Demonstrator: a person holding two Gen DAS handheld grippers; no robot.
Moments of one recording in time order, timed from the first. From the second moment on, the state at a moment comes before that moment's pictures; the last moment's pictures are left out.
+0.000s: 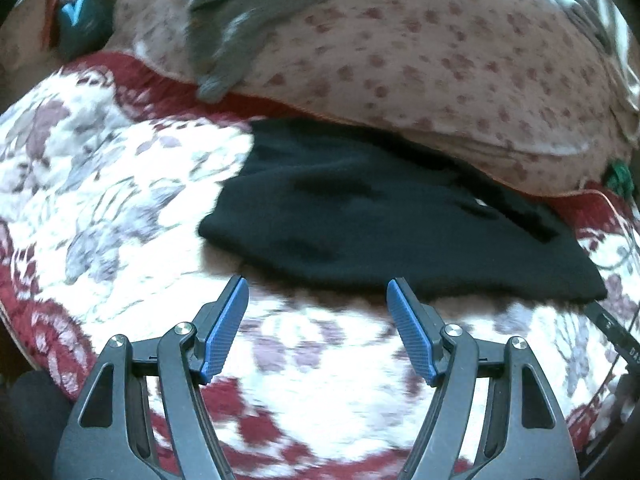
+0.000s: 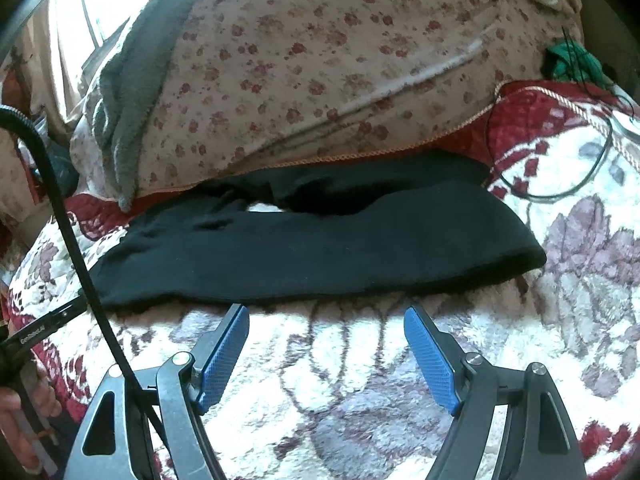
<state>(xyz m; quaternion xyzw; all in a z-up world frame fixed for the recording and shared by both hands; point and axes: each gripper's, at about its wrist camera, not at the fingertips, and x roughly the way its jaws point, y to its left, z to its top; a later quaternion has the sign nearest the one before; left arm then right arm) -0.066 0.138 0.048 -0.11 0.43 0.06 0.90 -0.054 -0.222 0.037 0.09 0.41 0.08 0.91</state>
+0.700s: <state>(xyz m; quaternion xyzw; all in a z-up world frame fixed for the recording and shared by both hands) -0.008 0.157 0.018 -0.20 0.44 0.08 0.87 -0.027 -0.287 0.009 0.20 0.42 0.06 0.89</state>
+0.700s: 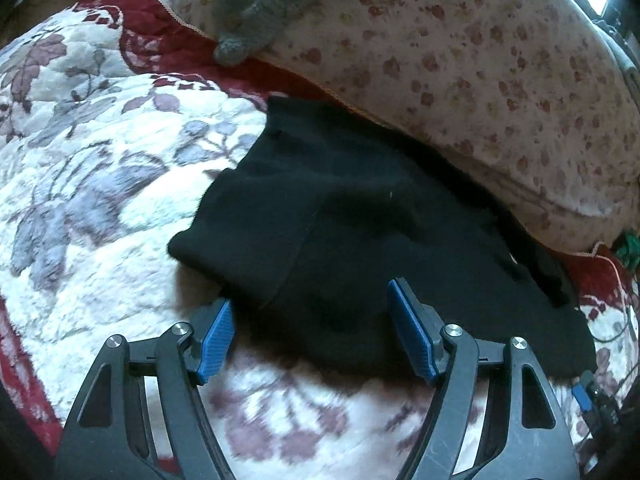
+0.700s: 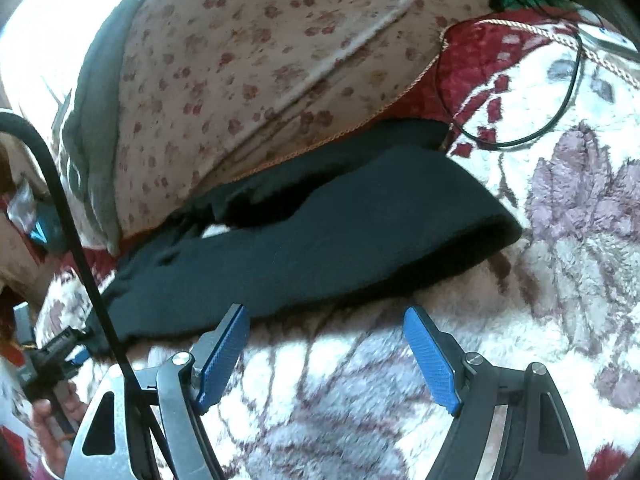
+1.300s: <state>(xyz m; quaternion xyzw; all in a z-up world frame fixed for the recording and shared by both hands) 0.019 0.166 0.025 -0.21 0.44 0.04 0.87 0.001 -0.332 0.011 0.30 0.36 0.07 0.88</state>
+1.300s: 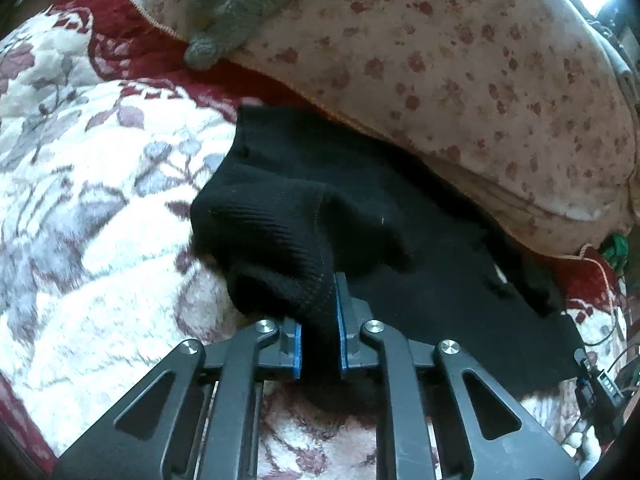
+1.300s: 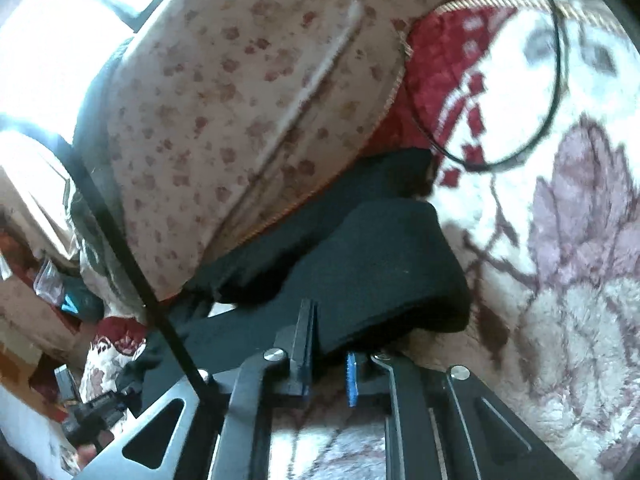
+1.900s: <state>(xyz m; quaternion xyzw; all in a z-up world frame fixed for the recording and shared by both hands) -0.034 0.244 0.084 -0.19 0.40 0.07 0.90 -0.026 -0.247 0.059 0.25 0.36 0.19 0.88</state>
